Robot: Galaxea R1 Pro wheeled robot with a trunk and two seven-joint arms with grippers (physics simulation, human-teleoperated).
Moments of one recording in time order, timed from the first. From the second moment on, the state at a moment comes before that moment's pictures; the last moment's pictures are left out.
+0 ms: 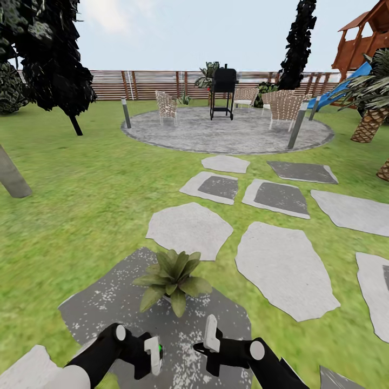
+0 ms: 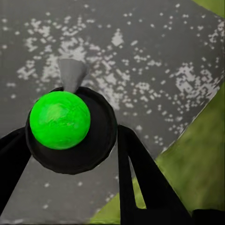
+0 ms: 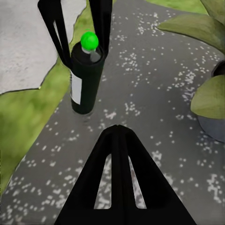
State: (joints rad) left arm -0.54 0.03 -0.14 -0.51 -0.86 -0.06 -0.90; right arm -0.42 0.07 0.18 -0.66 0.61 -0.37 0.79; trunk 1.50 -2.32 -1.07
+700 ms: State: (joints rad) left arm -0.54 0.09 0.24 -0.51 -0.77 -0.05 -0.77; right arm -0.42 -0.04 0.04 -0.35 0.61 -0.38 0.48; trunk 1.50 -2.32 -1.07
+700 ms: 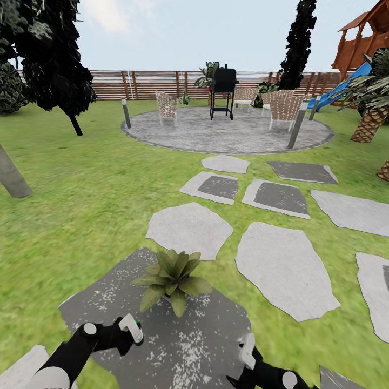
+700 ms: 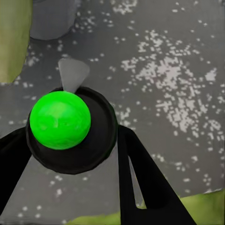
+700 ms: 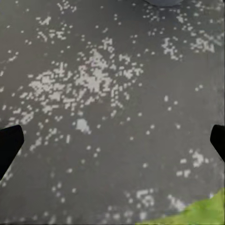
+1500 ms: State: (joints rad) left arm -0.55 0.04 0.32 -0.58 -0.74 0.40 -0.74; right arm -0.41 -0.07 -0.54 -0.22 0.60 -0.39 0.03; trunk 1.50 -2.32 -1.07
